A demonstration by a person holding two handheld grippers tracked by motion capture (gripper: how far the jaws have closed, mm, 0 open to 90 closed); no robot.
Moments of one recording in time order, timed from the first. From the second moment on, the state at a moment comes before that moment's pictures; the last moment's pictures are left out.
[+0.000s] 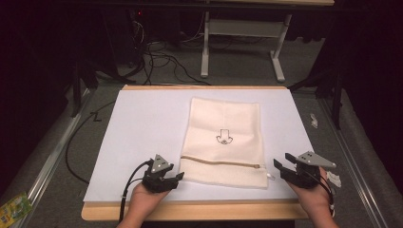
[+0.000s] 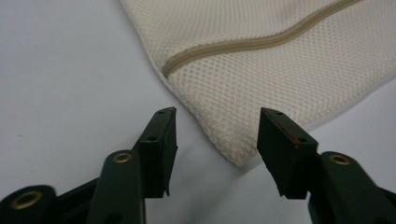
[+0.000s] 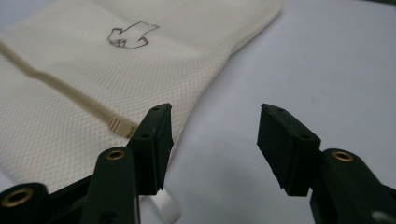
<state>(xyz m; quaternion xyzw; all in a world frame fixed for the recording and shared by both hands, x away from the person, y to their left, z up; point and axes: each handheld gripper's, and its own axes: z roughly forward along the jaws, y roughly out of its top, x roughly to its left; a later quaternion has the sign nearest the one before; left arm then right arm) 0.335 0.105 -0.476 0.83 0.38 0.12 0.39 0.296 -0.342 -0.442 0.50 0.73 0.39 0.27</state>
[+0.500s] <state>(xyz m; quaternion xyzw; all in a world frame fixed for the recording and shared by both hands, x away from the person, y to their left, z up) 0.328 0.098 -0.478 0.84 0.35 0.08 0.40 0.296 -0.349 -0.446 0.50 0.73 0.39 0.26</state>
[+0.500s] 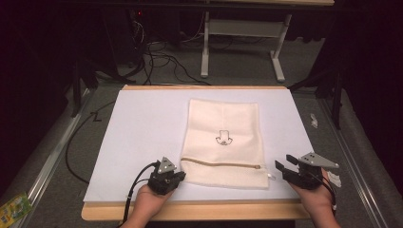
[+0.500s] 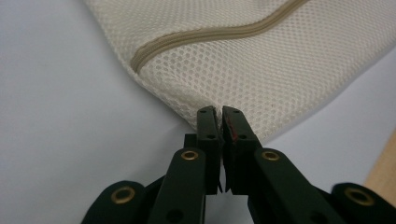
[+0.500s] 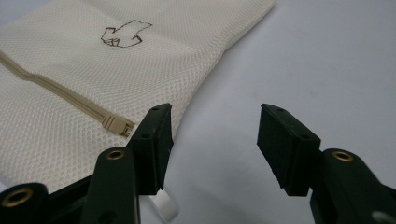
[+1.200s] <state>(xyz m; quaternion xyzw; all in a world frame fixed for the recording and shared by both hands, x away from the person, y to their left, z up) 0.322 0.130 -0.461 0.79 0.40 0.19 0.43 0.298 -0.344 -0.453 0.51 0.73 0.39 0.24</state>
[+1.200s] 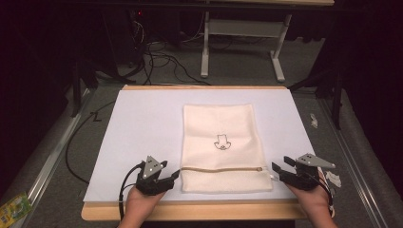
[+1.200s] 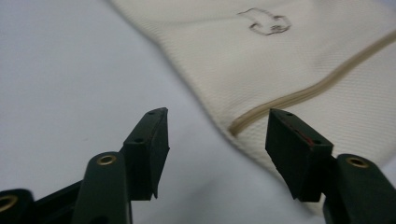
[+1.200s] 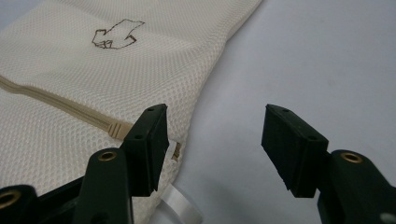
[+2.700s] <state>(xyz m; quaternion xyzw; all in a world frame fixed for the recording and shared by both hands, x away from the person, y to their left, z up) 0.323 0.137 -0.459 0.78 0.40 0.20 0.44 0.313 -0.317 -0.474 0.50 0.77 0.35 0.16</state>
